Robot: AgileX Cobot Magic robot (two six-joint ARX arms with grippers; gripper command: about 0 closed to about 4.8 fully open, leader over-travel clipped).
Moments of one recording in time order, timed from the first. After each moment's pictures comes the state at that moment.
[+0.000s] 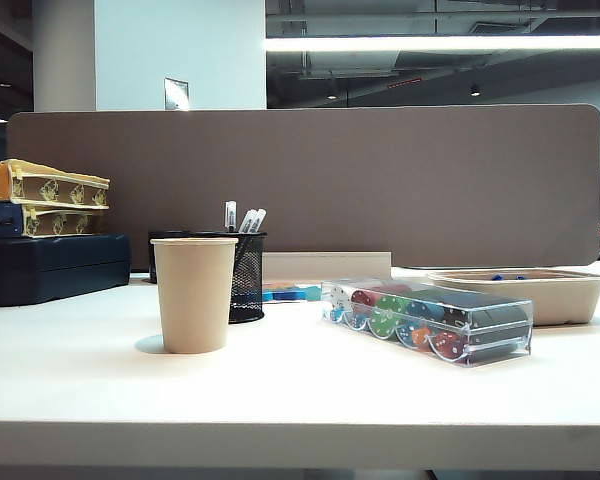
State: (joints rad) left arm -0.26 0.00 0.09 -0.22 -0.12 -0.11; right arm 0.10 0.08 0.22 -0.24 -0.17 0.07
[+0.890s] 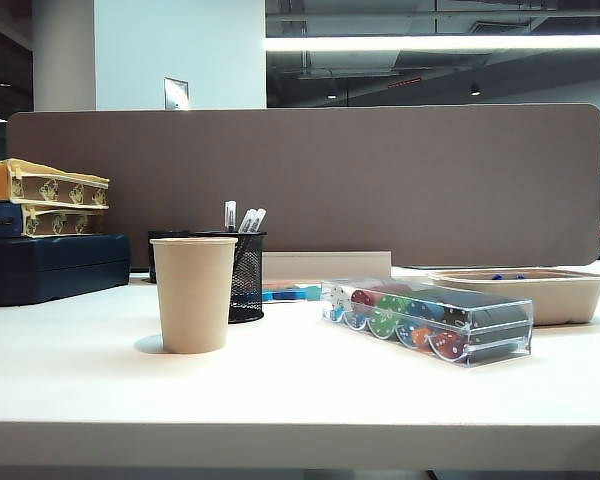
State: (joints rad) left arm -0.26 0.00 0.09 -0.22 -0.12 -0.11; right arm 0.15 0.08 0.12 -0.17 0.08 0.07
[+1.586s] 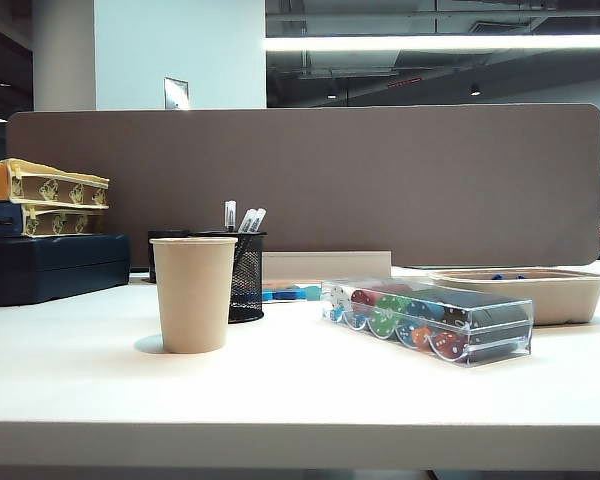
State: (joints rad) left arm -0.26 0.00 0.09 -0.22 -0.12 -0.09; right arm 0.15 0.08 0.01 -0.02 0.14 0.03
